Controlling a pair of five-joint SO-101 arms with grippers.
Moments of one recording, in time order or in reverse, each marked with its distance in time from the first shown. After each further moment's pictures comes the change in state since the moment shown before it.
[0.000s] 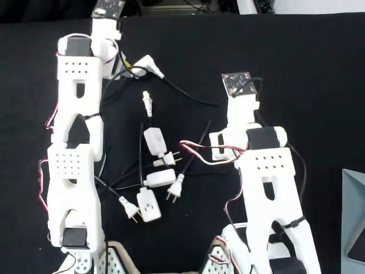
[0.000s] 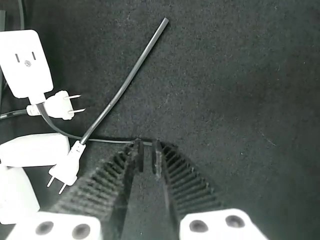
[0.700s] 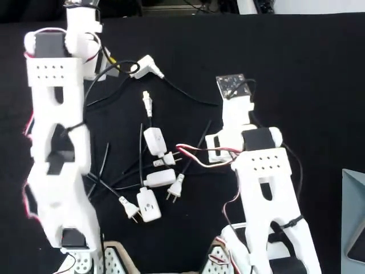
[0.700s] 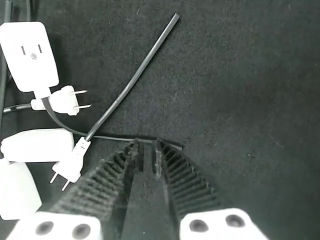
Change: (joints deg) left arm -1.6 -26.7 17.6 7.7 3.3; right arm -2.0 0.0 1.1 -0.9 0.0
